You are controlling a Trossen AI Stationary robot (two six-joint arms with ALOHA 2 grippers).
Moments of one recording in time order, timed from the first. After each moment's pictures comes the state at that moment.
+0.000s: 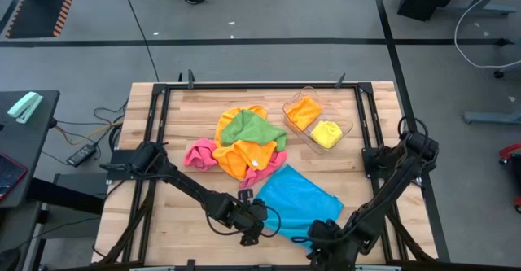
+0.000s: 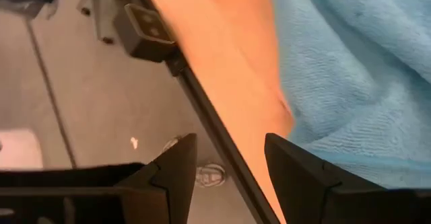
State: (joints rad) left arm -0.53 2.06 1.42 -0.42 -0.28 -0.60; right arm 0.91 1.81 1.22 -0.42 0.29 1.52
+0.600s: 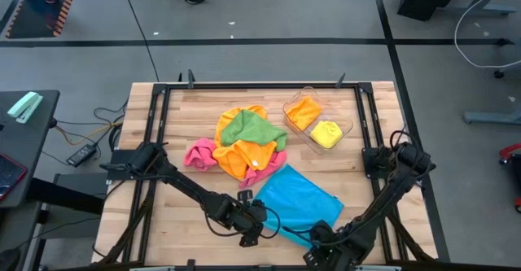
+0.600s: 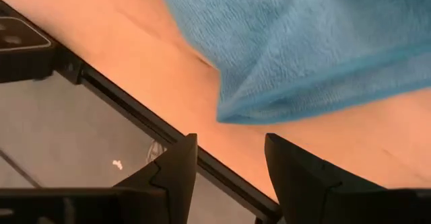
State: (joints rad) left arm -0.54 2.06 1.42 -0.42 -0.28 -0.60; right arm 0.92 1.95 1.35 -0.66 0.17 1.96
